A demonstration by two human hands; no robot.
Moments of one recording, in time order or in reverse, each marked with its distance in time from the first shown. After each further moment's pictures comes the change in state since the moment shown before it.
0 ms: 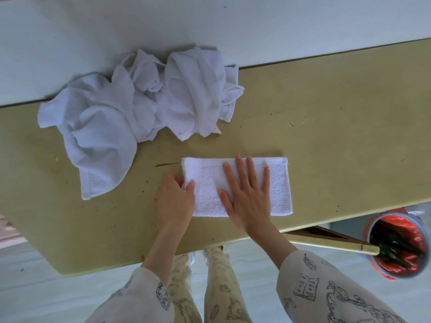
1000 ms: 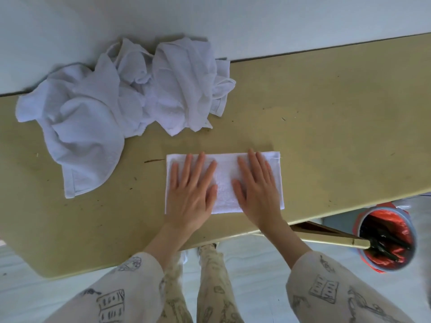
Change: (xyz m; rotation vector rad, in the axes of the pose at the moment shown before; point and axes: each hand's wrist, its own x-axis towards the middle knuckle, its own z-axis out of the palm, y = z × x) left_hand 0.003 -0.024 0.048 0.655 0.129 0.927; right_hand -0.003 0.036 0.004 0.207 0.208 0.005
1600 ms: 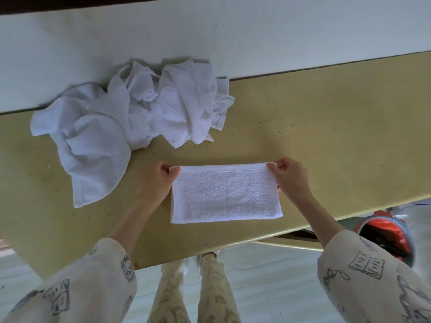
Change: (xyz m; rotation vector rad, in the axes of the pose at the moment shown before) left_hand 0.040 -0.060 -0.057 -0.848 -0.109 -0.613; right_hand 0.056 0.043 -0.062 0.439 -0.157 0.689
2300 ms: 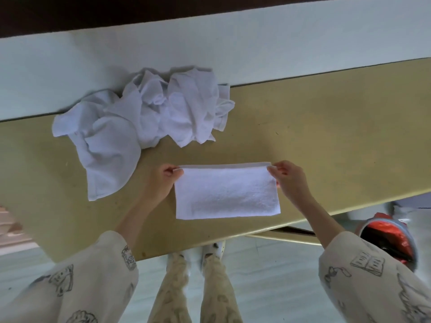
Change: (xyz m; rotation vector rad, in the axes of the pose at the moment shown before) left_hand -0.021 0.001 -0.016 -0.070 -0.076 -0.016; right_hand -0.026 0.003 -0.012 0.134 -0.062 -0.059
